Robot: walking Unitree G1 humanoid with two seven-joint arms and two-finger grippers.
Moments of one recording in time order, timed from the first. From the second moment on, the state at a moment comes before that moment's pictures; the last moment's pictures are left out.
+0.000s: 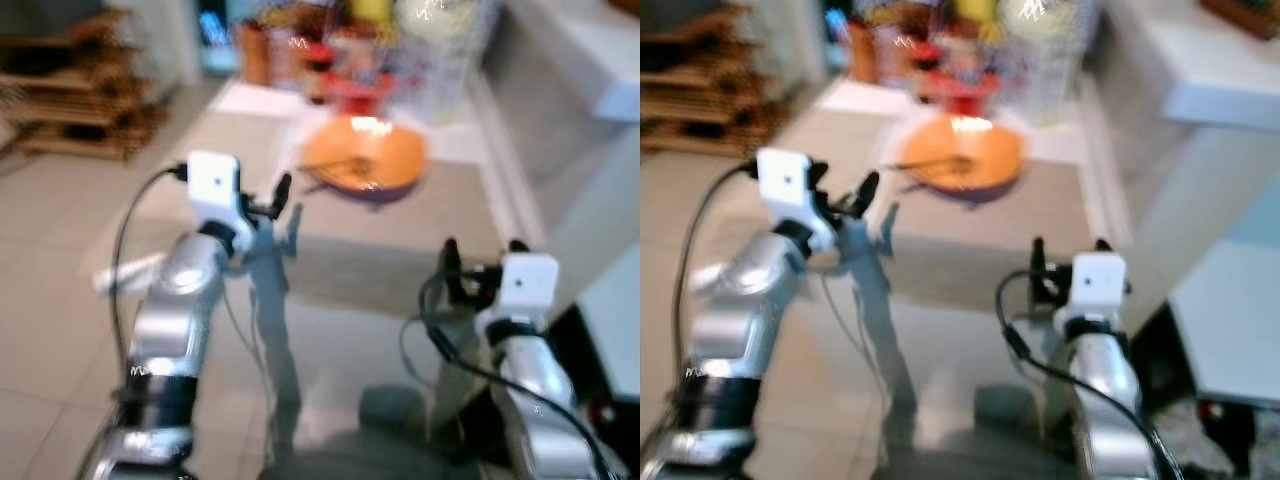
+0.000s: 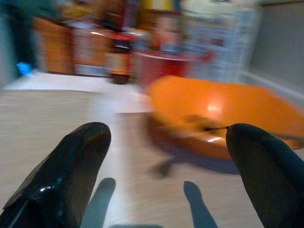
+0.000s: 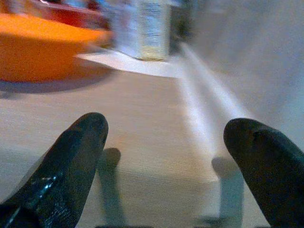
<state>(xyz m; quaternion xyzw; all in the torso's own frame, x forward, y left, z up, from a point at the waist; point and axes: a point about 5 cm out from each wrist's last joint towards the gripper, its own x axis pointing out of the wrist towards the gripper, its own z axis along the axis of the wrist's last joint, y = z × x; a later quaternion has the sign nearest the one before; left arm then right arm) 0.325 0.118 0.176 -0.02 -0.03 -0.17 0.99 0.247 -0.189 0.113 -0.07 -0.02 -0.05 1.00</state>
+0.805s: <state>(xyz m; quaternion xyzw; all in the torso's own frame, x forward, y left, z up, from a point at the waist) 0.372 0.149 0.250 0.10 -0.04 -0.11 0.99 0.250 -0.169 0.112 -0.06 -0.02 0.00 1.00</state>
